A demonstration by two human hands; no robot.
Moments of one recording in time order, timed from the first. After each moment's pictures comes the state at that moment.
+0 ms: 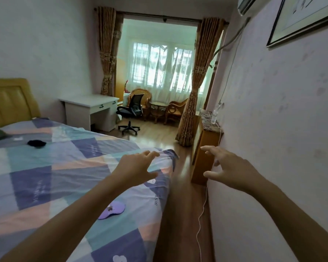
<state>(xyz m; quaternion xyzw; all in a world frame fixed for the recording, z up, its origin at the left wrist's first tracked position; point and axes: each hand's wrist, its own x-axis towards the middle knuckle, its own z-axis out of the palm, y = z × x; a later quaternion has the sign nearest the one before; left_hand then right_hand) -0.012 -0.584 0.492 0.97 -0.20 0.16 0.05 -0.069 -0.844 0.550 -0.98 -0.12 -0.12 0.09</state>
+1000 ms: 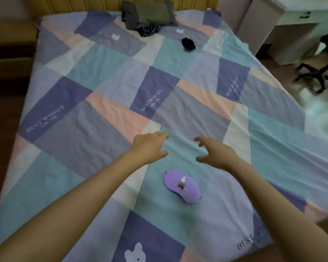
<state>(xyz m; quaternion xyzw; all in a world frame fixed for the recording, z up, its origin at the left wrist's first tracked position) 0.282 -0.352 0.209 0.93 0.32 -0.10 0.15 0.465 -0.482 0.224 -0.81 -0.52 0.25 -0.01</state>
